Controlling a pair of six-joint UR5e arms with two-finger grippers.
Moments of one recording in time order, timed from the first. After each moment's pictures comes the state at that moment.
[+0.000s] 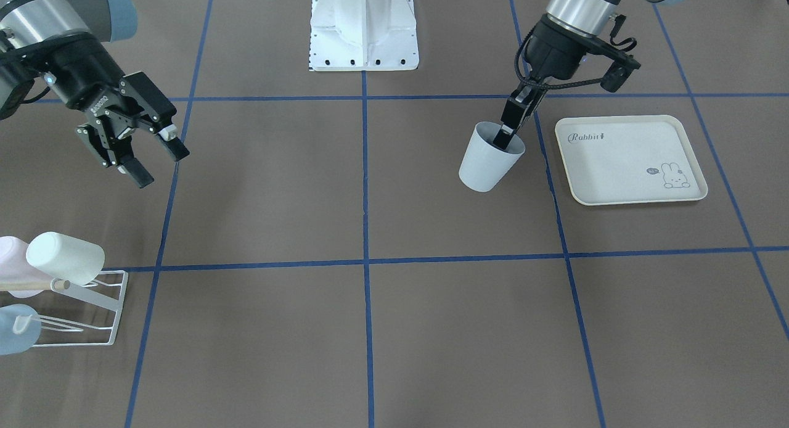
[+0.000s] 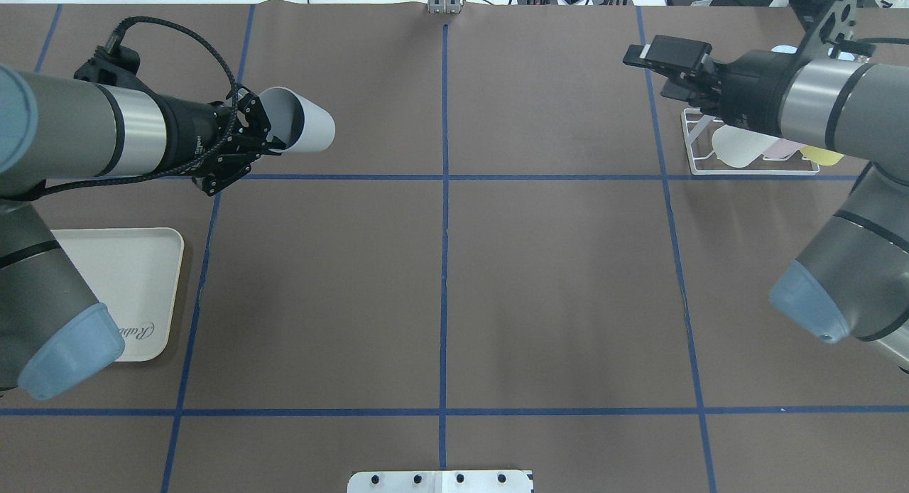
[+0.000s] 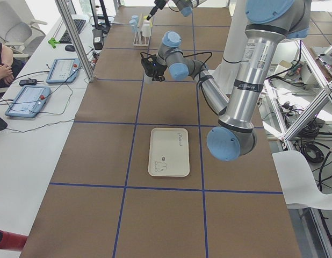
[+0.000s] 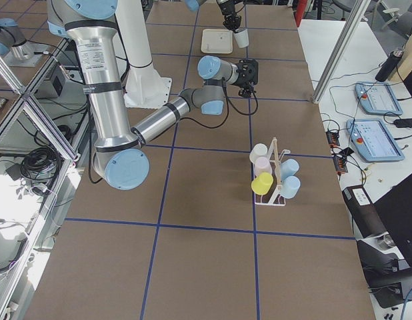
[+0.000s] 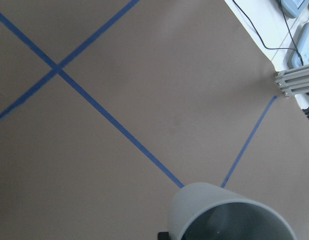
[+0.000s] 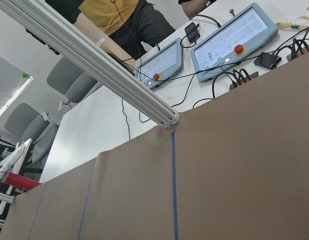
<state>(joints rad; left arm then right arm) -0.73 -1.92 -2.06 -2.01 -1.78 -2.16 0.85 -1.34 1.94 -0.61 1.72 1.56</state>
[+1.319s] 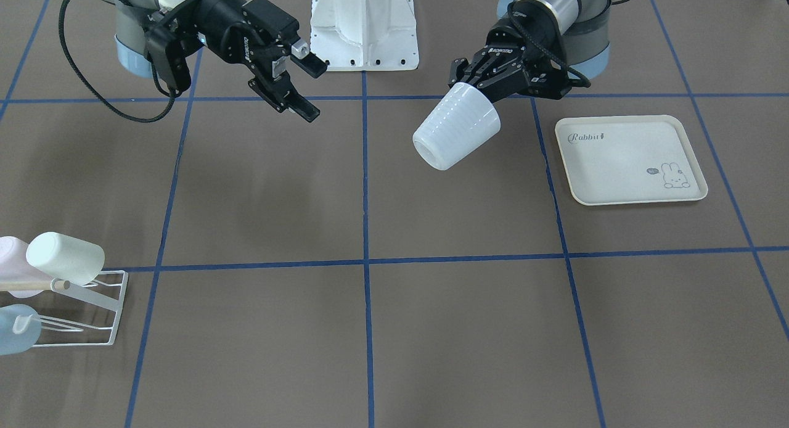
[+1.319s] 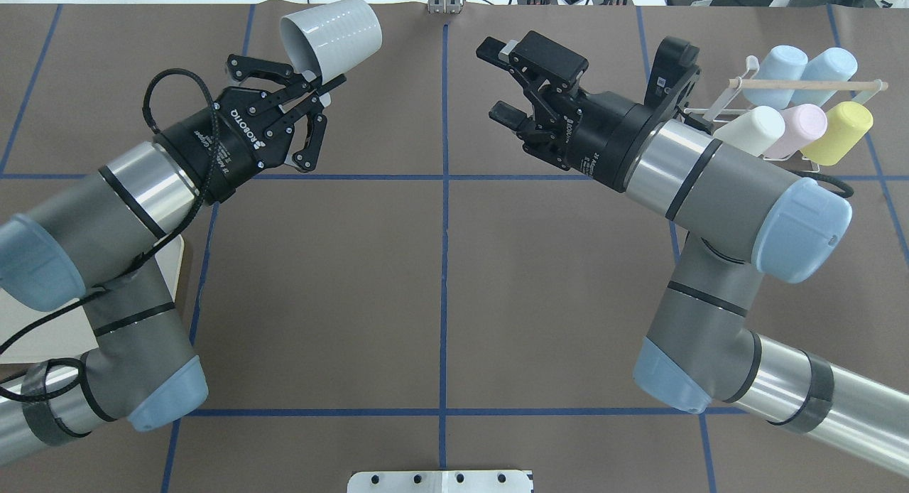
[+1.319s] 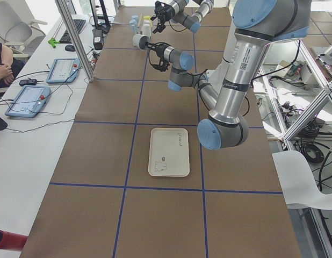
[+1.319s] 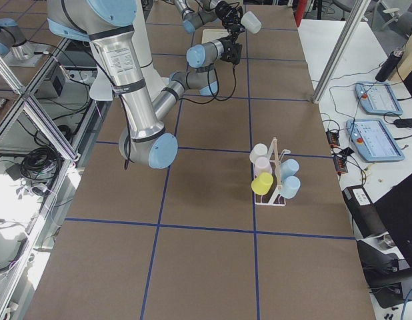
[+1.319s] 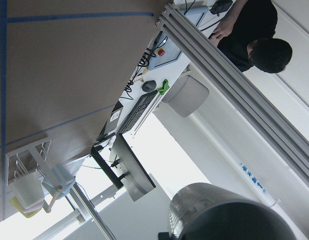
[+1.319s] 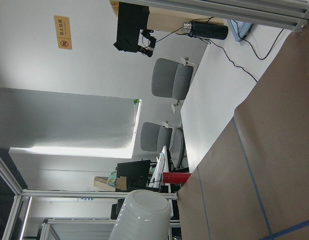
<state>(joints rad) -0.53 -1.94 -1.80 -3.02 -1.23 -2.95 0.56 -1.14 1.84 -0.28 1.39 1.92</state>
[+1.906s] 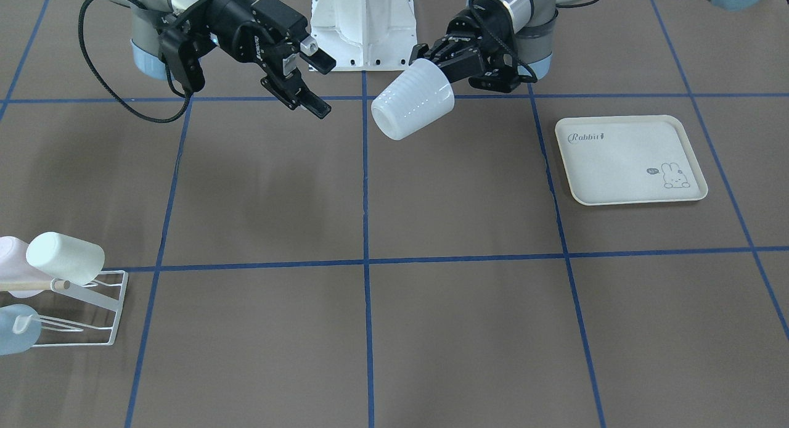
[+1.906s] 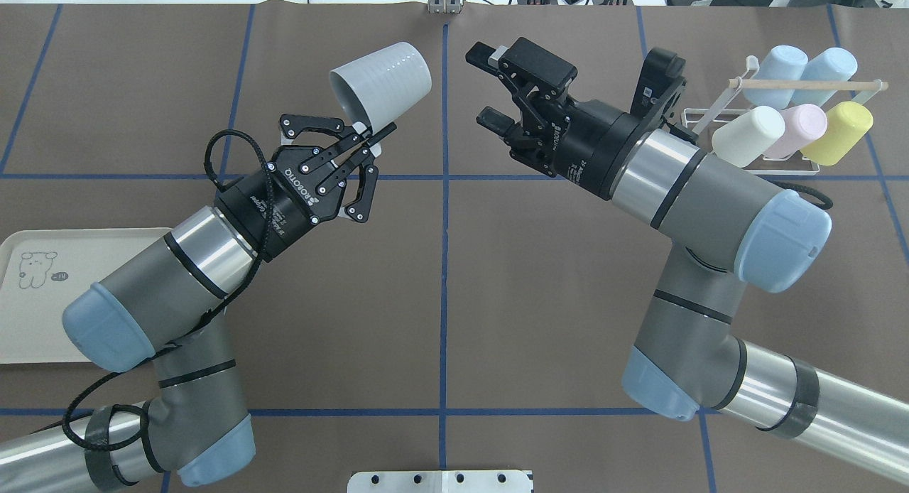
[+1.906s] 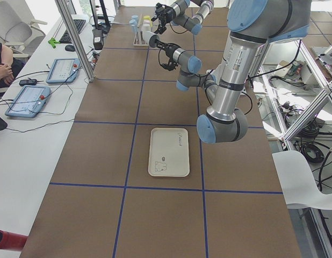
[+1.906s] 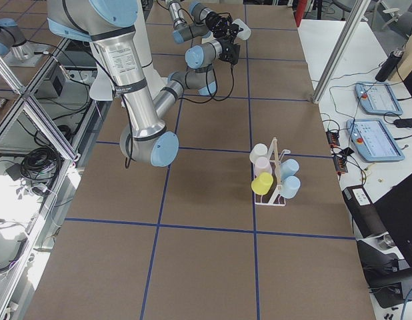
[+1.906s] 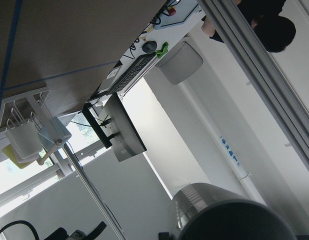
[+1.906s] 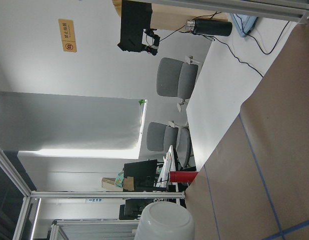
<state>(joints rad) -0.39 -2.02 -1.74 -3.13 -1.13 -2.84 0.54 -1.12 1.82 -0.27 1.36 1.93</state>
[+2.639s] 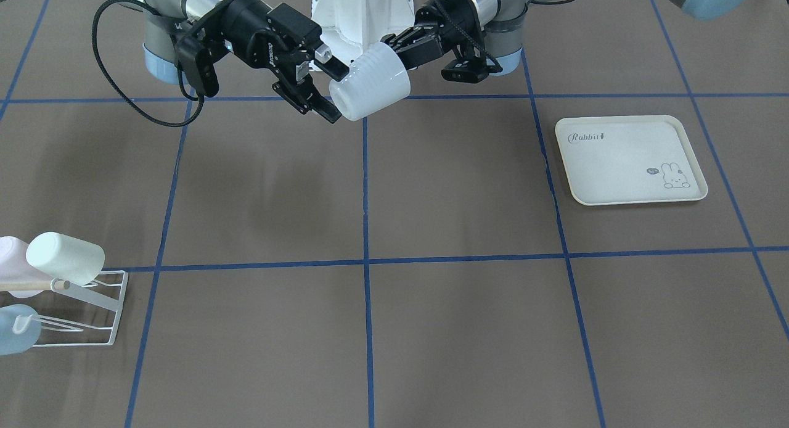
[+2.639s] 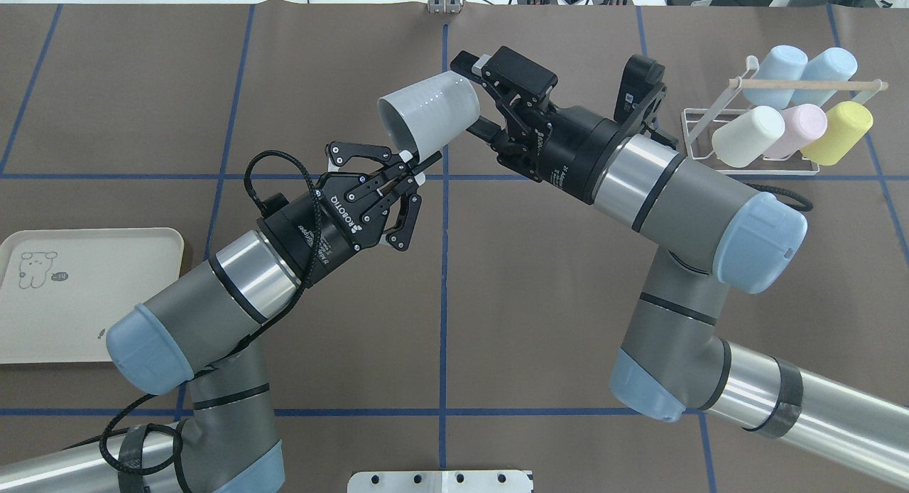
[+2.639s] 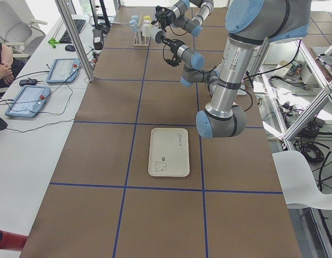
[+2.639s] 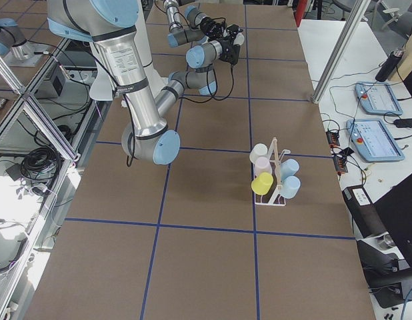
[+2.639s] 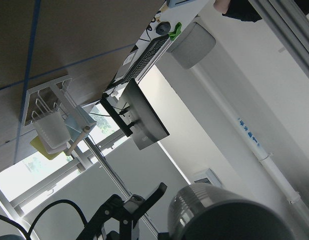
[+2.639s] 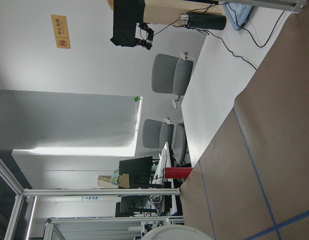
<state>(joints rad) -0.34 -2.08 -1.72 -3.13 -1.12 -2.75 0.53 -1.10 1.79 -0.27 1.36 1.93</state>
